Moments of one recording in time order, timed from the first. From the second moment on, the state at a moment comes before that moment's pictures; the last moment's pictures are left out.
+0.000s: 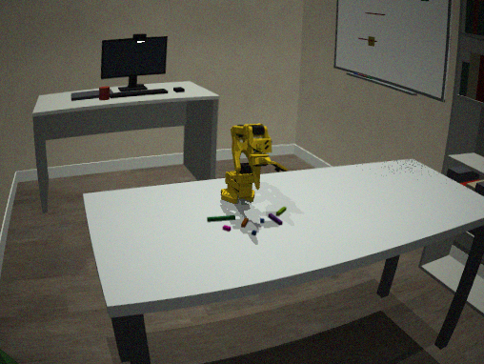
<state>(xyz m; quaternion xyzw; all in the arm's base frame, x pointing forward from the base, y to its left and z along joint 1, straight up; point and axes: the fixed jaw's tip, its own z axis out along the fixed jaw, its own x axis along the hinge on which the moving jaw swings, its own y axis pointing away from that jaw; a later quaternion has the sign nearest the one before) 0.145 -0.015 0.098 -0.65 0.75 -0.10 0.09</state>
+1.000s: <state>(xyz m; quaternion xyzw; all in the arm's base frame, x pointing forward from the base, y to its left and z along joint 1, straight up) 0.125 -0.063 0.102 -0.50 0.85 -0.14 0.09</state>
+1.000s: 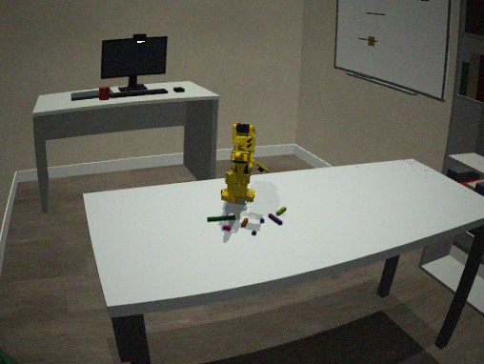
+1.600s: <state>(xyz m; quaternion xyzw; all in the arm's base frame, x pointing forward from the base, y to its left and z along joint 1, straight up) 0.114 -0.078 0.103 -0.44 0.88 -0.16 0.09</state>
